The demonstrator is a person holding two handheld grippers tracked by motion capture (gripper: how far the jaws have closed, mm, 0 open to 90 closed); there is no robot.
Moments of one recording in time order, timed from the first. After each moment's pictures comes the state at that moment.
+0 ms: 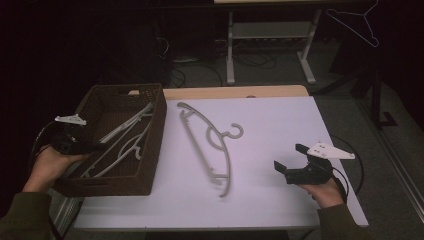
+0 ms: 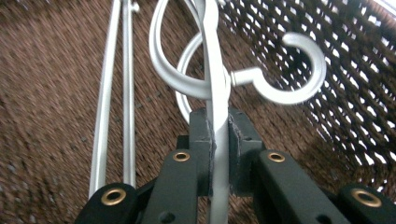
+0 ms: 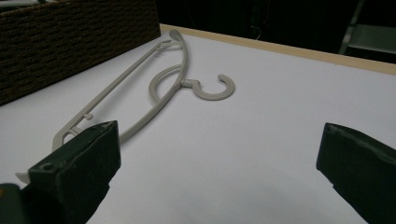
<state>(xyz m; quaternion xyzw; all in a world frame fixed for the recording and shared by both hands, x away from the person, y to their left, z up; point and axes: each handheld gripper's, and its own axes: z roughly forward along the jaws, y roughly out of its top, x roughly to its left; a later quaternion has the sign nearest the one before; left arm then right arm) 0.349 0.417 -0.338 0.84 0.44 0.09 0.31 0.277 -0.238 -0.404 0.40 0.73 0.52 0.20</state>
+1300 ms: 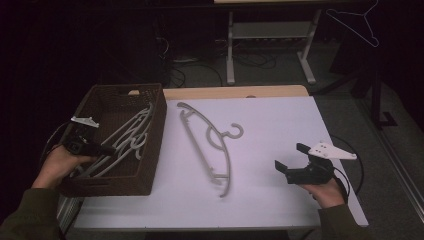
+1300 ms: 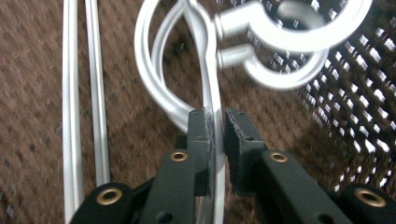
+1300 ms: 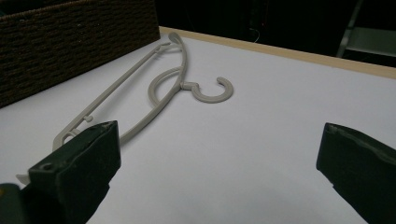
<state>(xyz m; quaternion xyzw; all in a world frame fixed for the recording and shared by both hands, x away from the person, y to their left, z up) 0.361 0.403 -0.351 0.85 0.43 0.06 0.29 0.276 -0.240 -0.402 0.40 0.73 0.52 0.21</state>
